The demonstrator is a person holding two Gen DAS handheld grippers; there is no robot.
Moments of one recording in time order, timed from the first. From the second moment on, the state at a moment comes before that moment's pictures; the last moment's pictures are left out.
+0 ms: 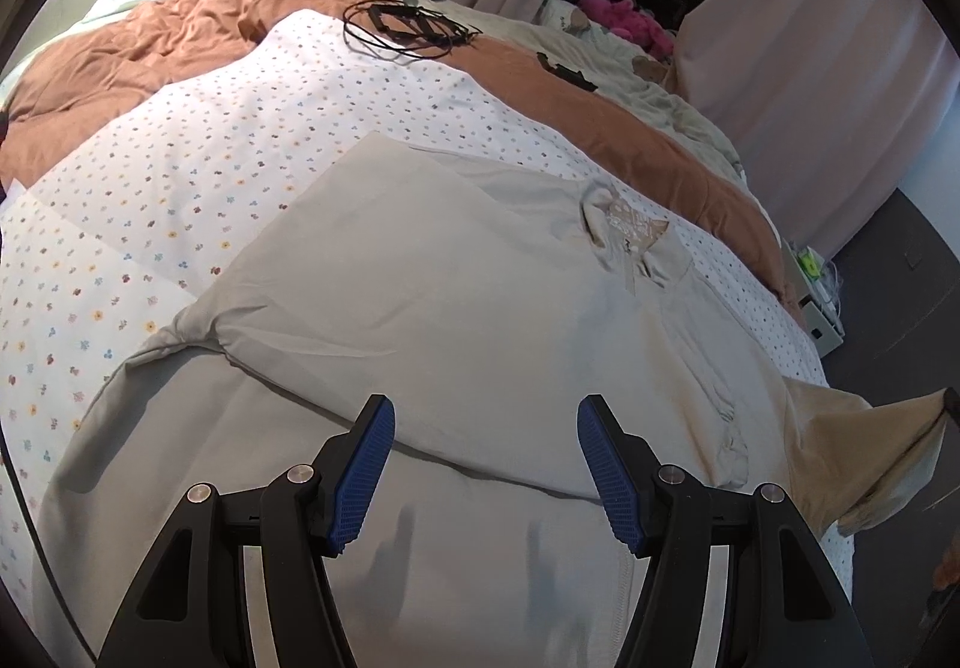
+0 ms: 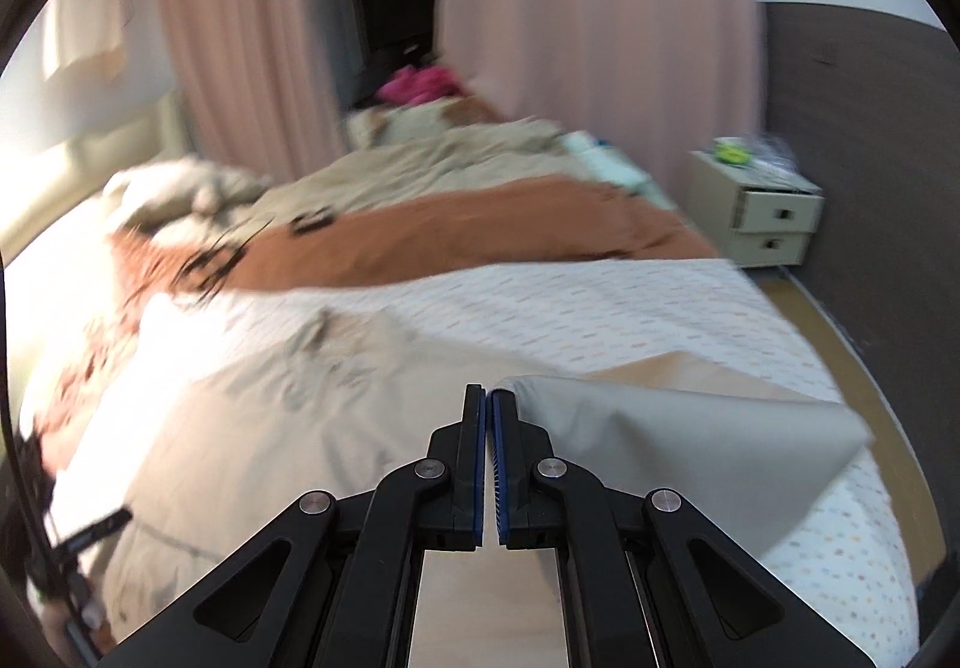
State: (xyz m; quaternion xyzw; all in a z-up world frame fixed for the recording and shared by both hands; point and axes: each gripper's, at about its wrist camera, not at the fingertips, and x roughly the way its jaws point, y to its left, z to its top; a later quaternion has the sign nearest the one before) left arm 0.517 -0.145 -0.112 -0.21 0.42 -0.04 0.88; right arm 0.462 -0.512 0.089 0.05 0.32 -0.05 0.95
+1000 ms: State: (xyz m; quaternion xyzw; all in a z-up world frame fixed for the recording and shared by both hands) left arm 0.519 -0.140 -0.117 -0.22 0.43 -0.04 0.88; right arm 0.367 -0.548 -0.031 0.17 0.43 -0.07 0.88
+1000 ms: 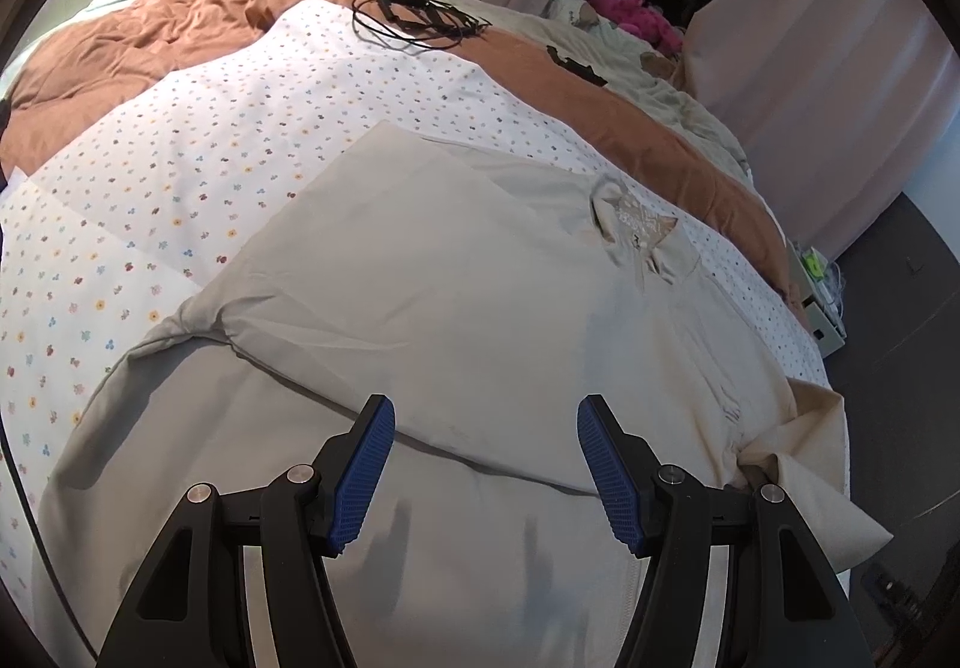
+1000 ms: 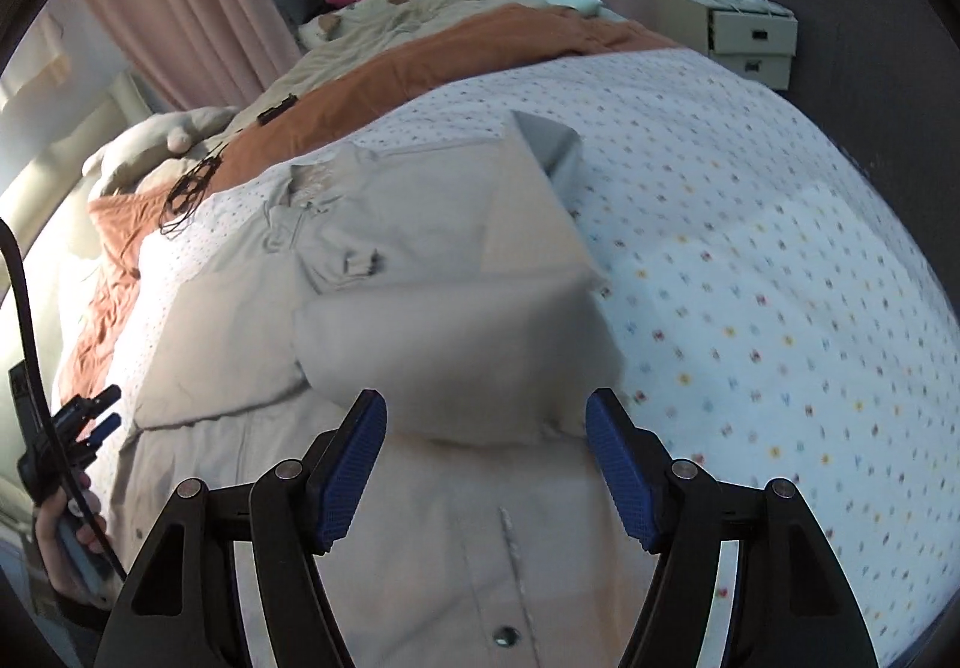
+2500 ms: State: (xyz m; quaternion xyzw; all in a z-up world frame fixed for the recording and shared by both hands) left arm 0.519 -0.106 -0.112 -0.26 0.41 -0.03 0.87; right arm 0.495 -0.400 0.124 0.02 0.32 0.03 0.95
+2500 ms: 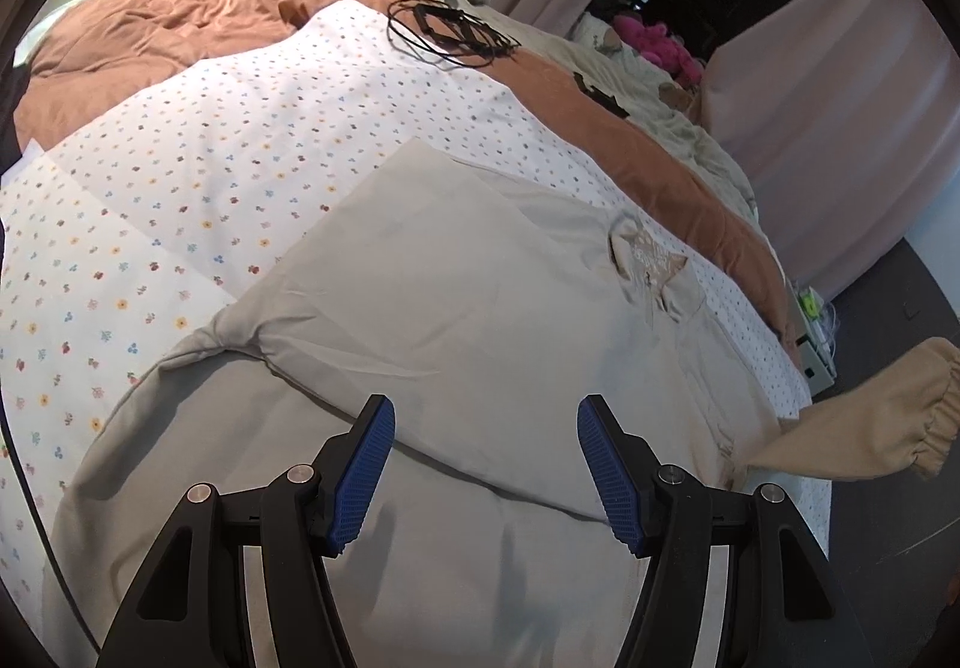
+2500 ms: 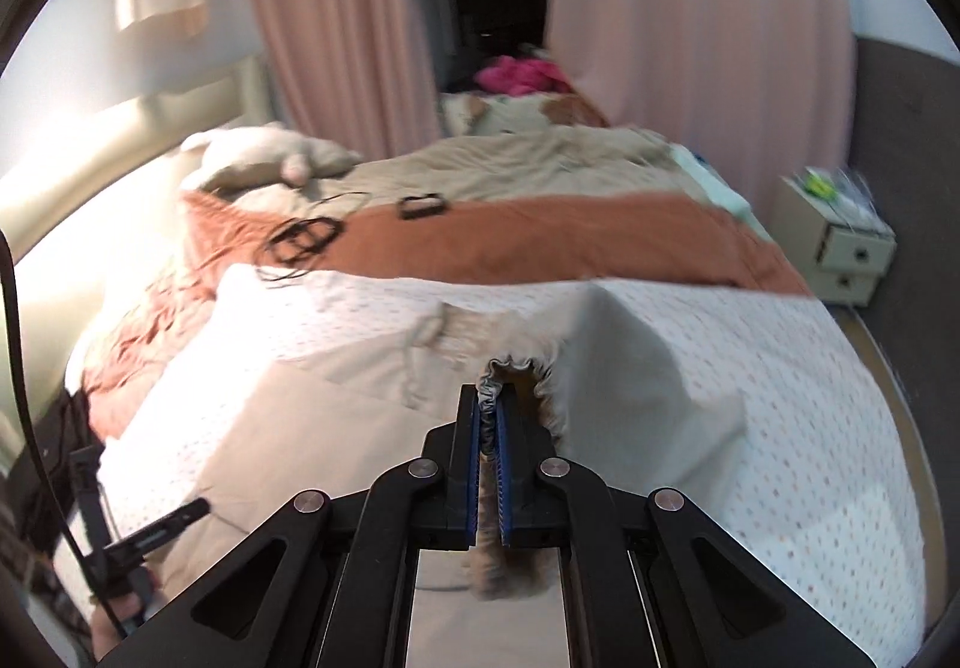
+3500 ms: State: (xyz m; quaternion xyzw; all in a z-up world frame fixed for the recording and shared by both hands) left arm 0.521 -0.081 -0.117 -0.28 0.42 -0.02 0.86; right arm 0.471 -0.370 -0.002 0.22 0.36 0.02 0.90
